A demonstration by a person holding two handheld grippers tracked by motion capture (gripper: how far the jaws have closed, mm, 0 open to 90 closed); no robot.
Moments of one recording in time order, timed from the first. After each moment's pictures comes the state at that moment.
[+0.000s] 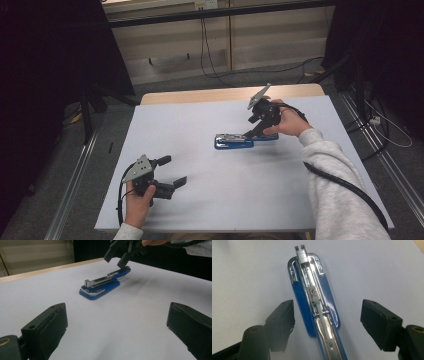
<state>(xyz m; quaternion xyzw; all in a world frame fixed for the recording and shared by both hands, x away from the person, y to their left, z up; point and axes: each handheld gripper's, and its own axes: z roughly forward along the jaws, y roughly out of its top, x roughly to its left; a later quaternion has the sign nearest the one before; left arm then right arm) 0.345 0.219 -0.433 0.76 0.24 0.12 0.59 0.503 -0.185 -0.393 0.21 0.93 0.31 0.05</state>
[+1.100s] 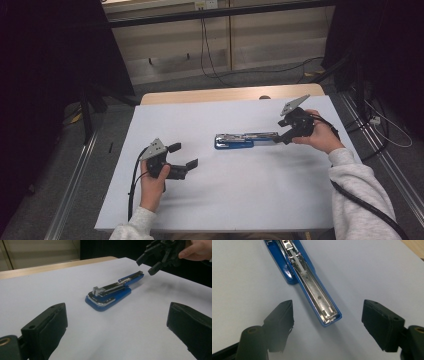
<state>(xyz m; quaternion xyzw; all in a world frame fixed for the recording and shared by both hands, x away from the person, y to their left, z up) 0.389 0.183 -0.431 0.76 0.29 0.10 0.57 0.459 -0.268 -0.409 0.29 0.90 0.32 0.11</state>
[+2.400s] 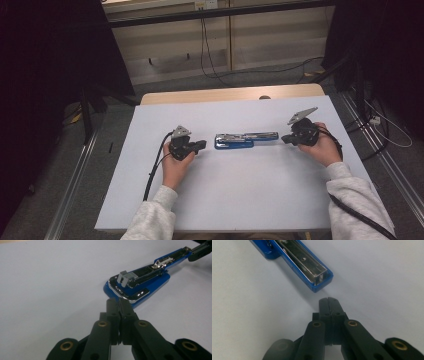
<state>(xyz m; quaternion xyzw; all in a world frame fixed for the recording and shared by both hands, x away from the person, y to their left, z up) 0.447 0.128 -0.454 0.81 0.36 0.09 0.46 0.437 -0.283 -0.439 0.37 0.87 0.29 0.14</state>
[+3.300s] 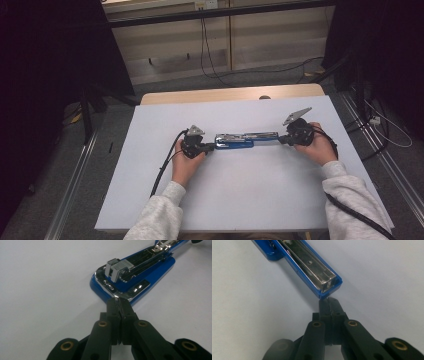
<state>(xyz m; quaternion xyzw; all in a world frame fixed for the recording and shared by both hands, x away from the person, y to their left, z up) 0.458 0.098 -0.465 0.84 0.34 0.08 0.41 0.443 -0.274 -0.443 0.36 0.88 0.29 0.13</state>
